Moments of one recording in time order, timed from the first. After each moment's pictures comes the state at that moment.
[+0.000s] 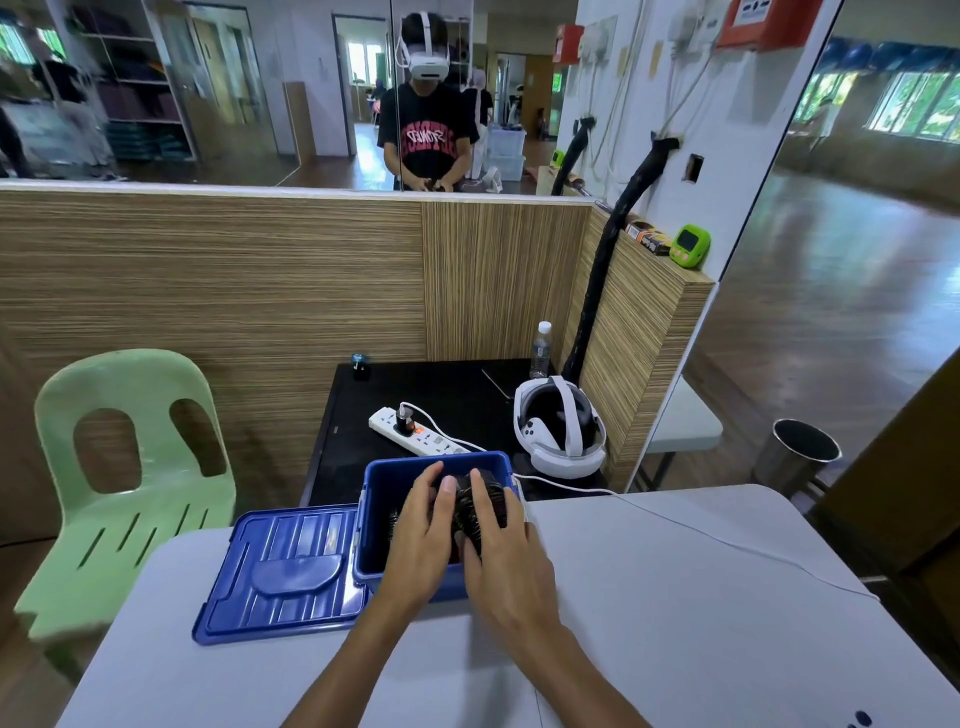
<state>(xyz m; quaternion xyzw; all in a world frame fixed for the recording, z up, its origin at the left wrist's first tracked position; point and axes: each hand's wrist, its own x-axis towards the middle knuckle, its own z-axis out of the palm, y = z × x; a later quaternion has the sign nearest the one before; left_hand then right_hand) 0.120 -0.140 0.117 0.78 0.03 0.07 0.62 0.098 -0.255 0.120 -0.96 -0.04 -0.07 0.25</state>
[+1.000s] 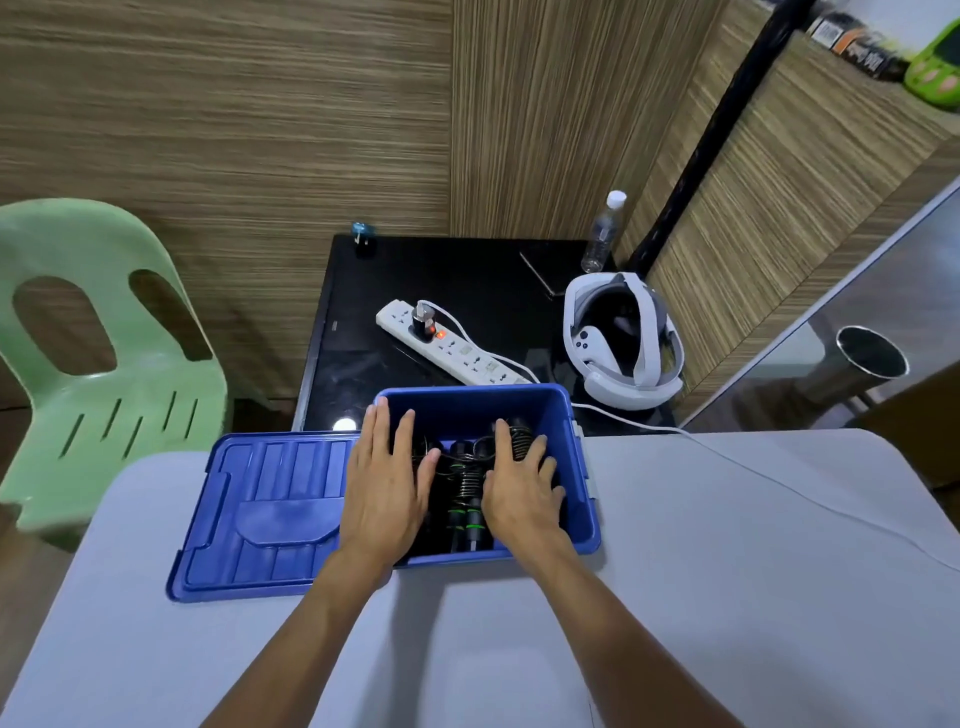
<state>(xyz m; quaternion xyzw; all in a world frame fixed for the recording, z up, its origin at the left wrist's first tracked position) 0.217 -0.064 -0.009 0.97 0.03 0.08 0.21 0.237 -0.214 0.004 -0.96 0.08 0.18 0.17</state>
